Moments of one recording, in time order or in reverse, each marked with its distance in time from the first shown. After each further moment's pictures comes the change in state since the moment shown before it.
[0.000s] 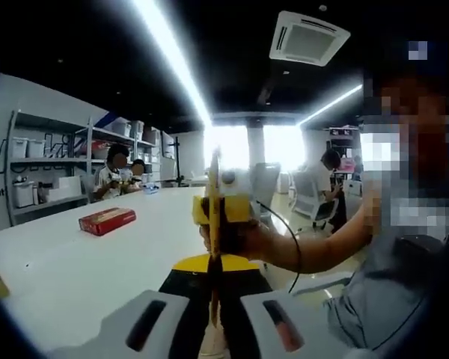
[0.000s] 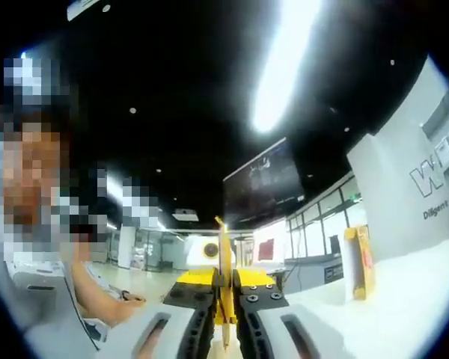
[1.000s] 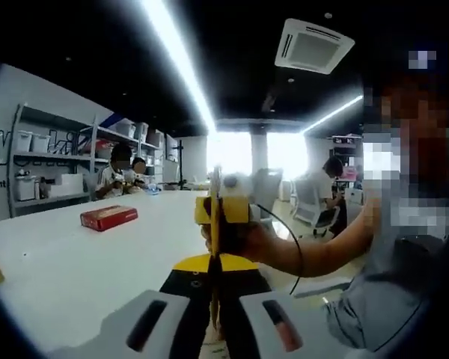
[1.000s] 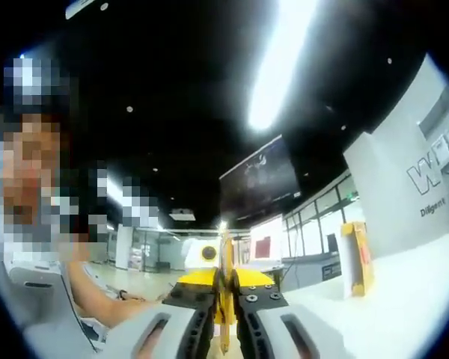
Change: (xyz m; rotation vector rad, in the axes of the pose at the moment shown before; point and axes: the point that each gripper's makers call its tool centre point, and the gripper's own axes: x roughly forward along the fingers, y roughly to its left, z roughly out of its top) left arm -0.007 0.004 -0.015 -0.032 -0.022 0.016; right arm -0.005 -0.006 0.002 0.016 -0.026 -0.018
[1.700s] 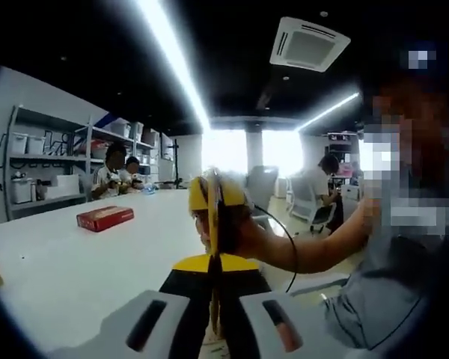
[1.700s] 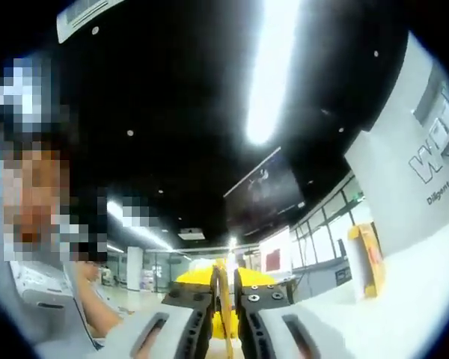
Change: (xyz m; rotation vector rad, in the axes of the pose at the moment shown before) left arm 0.001 -0.005 0.000 0.011 0.004 -0.033; right arm -0.005 -0.001 0.020 0.077 -0.099 0.038
